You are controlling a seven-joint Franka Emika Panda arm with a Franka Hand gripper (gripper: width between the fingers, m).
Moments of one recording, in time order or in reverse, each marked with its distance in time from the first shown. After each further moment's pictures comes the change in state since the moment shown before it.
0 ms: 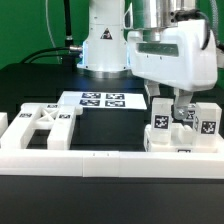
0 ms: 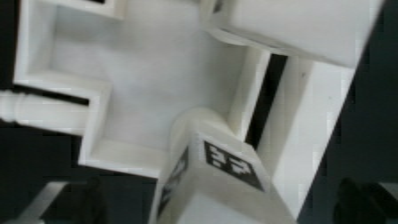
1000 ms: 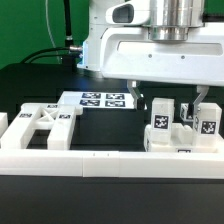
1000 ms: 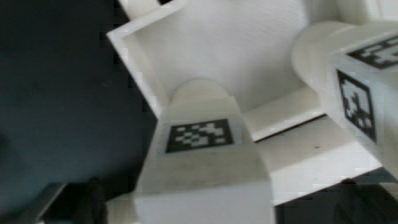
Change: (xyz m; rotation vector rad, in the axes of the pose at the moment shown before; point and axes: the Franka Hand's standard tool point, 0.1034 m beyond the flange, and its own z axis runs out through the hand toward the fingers) arm 0.005 -0.002 -0.001 -0.069 0.053 -0.853
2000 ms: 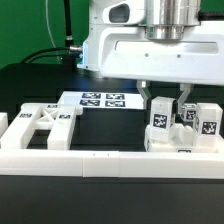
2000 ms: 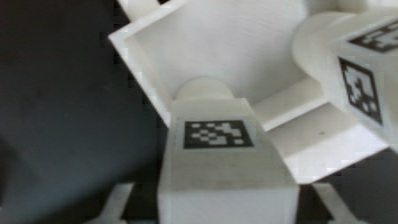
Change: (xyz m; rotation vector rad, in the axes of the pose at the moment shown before) arm 0.000 0.002 -0.001 0.015 -0.001 0.311
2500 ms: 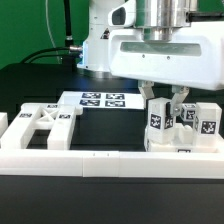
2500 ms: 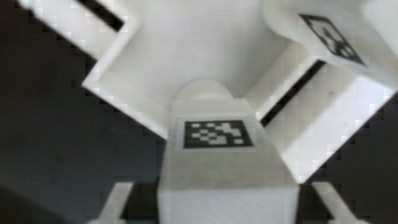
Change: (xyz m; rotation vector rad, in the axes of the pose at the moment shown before) arm 0.000 0.002 0.003 0.006 -0.002 0.340
